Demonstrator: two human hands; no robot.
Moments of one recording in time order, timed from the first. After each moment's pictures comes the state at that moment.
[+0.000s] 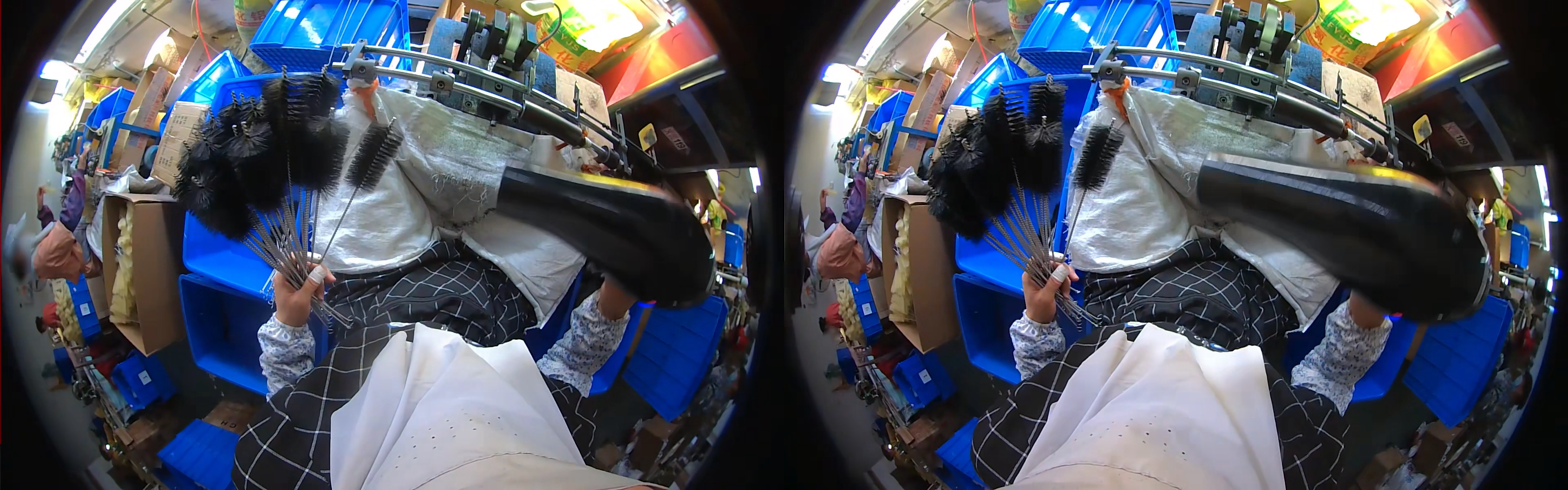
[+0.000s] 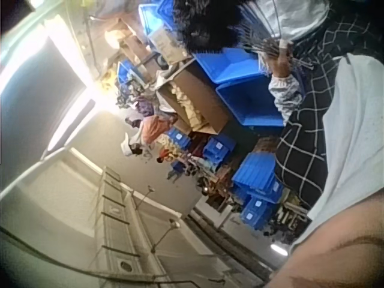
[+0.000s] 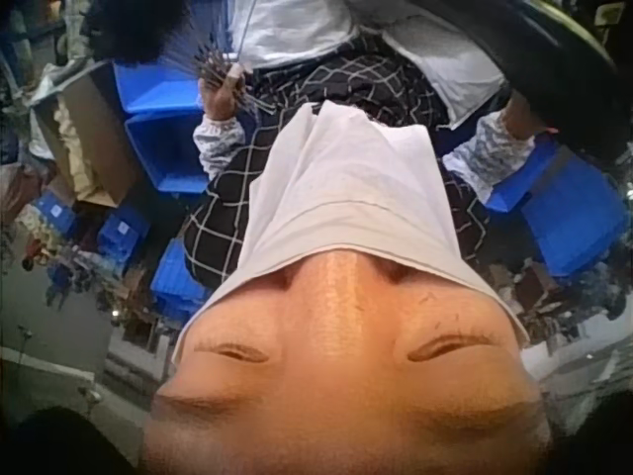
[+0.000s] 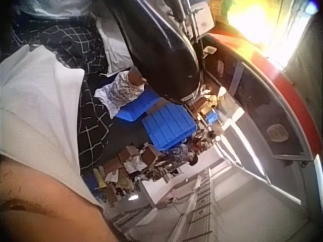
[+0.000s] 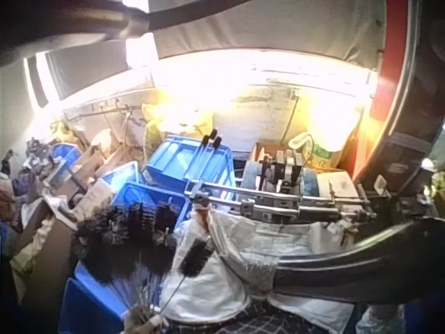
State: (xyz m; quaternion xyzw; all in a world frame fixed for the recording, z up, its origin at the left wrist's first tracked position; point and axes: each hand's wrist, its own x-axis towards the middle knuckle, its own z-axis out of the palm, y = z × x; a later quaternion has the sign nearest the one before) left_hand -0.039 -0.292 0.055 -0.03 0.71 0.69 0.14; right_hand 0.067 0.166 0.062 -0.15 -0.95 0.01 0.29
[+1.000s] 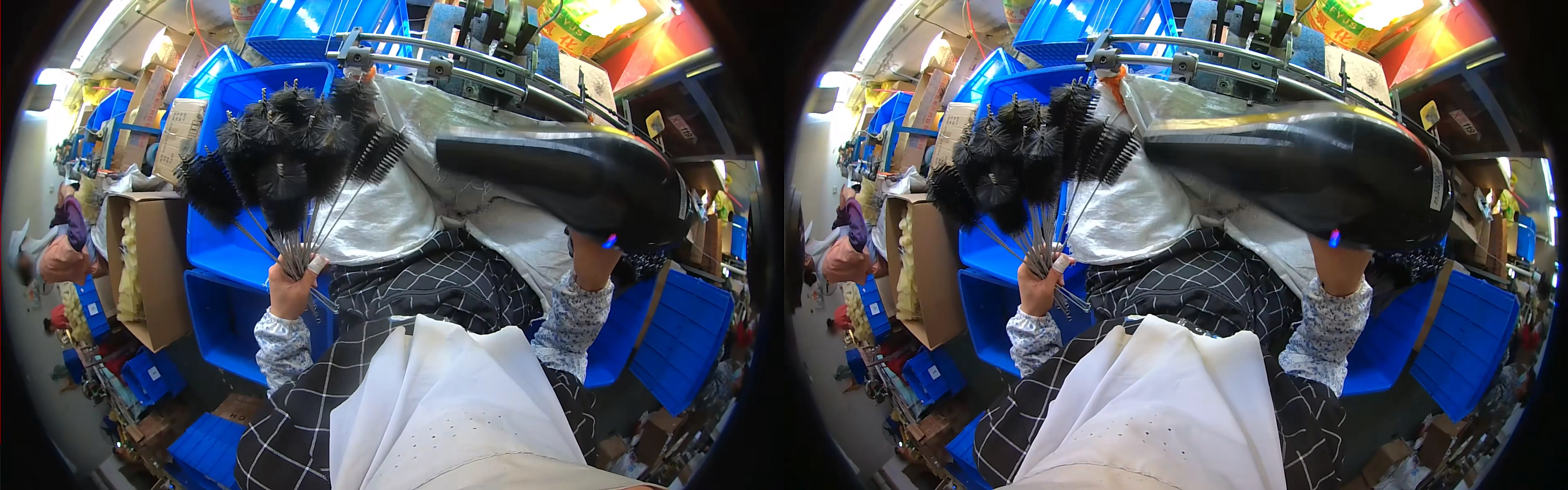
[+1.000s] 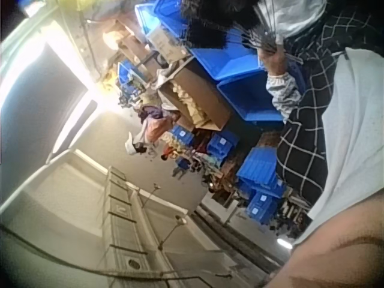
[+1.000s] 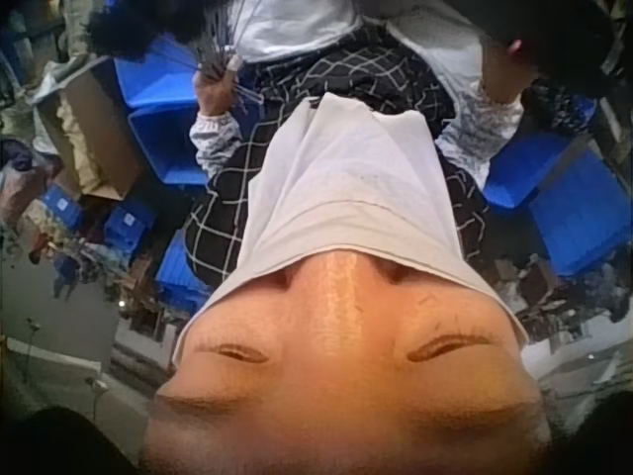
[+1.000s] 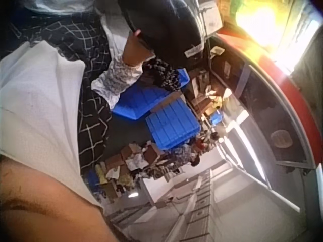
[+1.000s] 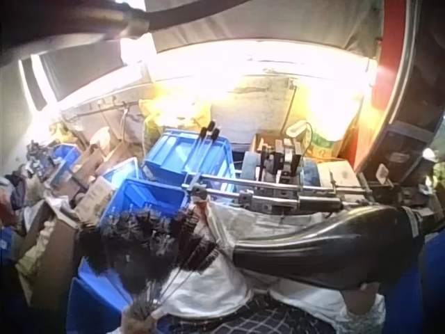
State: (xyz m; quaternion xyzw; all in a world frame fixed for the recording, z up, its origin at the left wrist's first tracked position) left_hand -0.041 -0.304 0.050 -0.02 0.81 0.57 0.13; right_hand 0.014 0.104 0.074 -0.06 -0.95 0.11 0.28
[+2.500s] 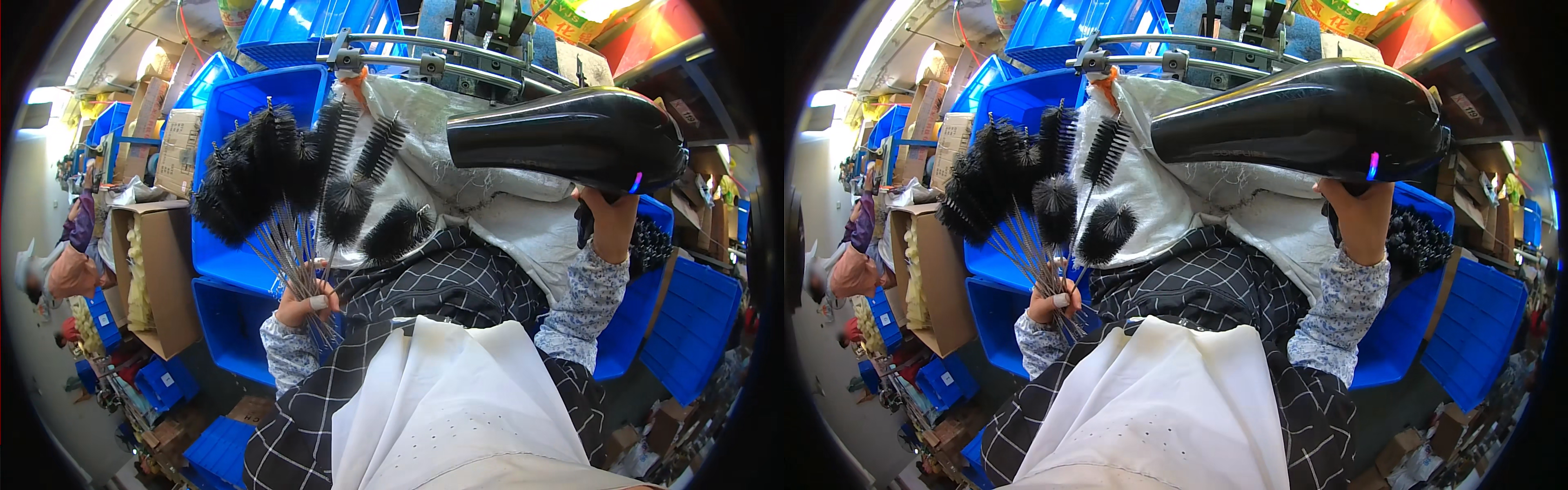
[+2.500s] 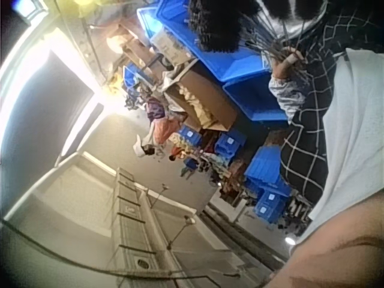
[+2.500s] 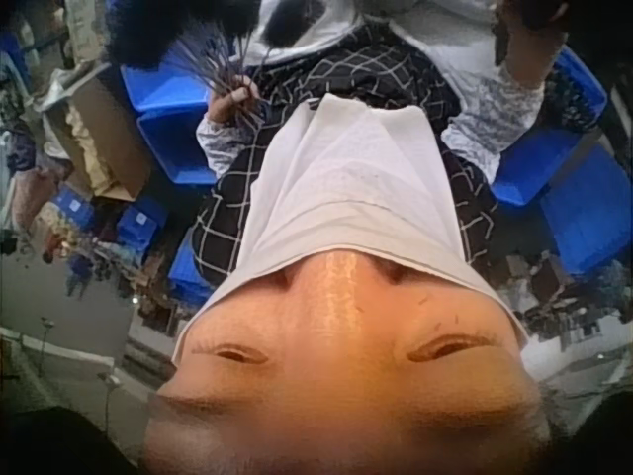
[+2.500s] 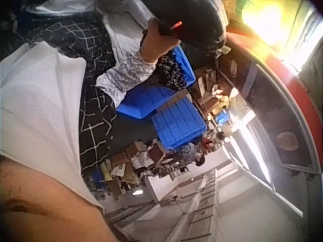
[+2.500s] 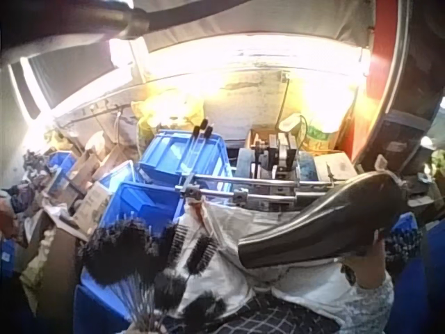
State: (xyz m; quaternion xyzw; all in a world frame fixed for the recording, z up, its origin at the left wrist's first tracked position) left_hand -0.036 -0.325 0.047 -0.01 0.52 0.76 0.39; right_hand -0.028 0.106 0.115 -0.20 -0.73 0.62 0.22
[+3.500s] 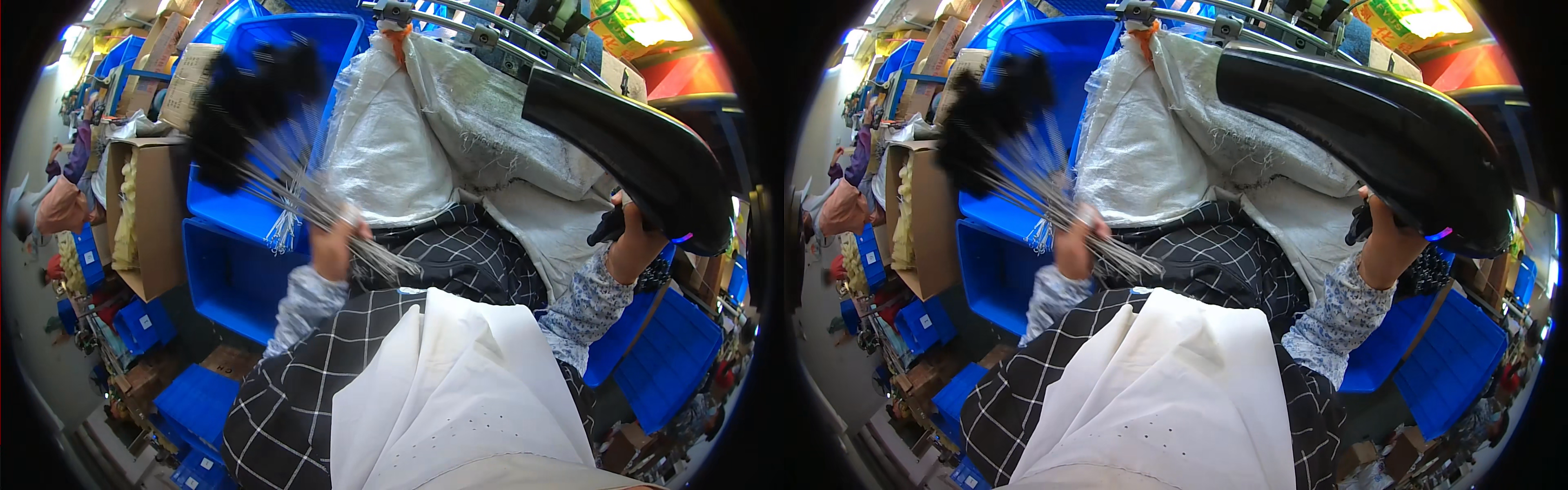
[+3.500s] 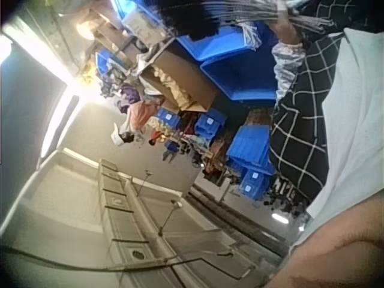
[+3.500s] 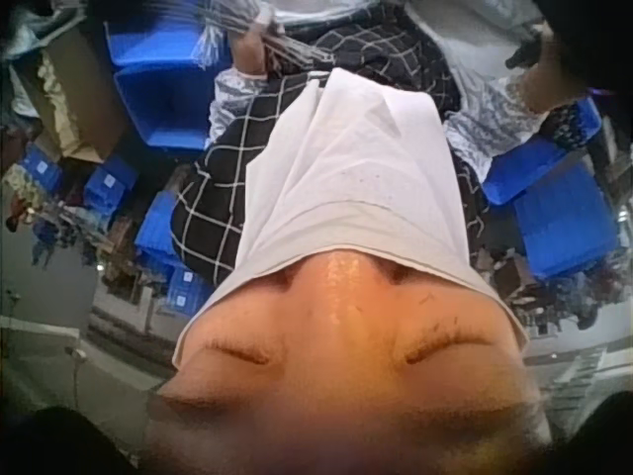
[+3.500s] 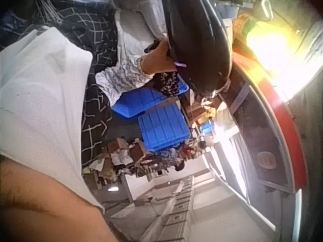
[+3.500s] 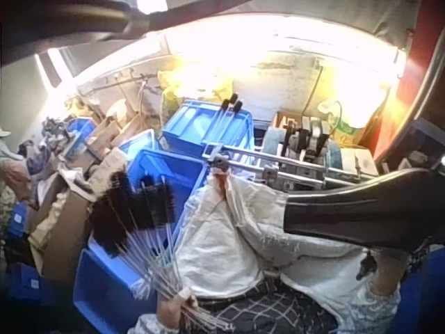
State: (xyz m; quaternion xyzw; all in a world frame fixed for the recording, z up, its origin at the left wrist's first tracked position) left_hand -0.029 -0.259 0.031 -0.10 0.64 0.75 0.12; right_hand -0.027 0.096 0.111 -0.08 -0.73 0.59 0.34
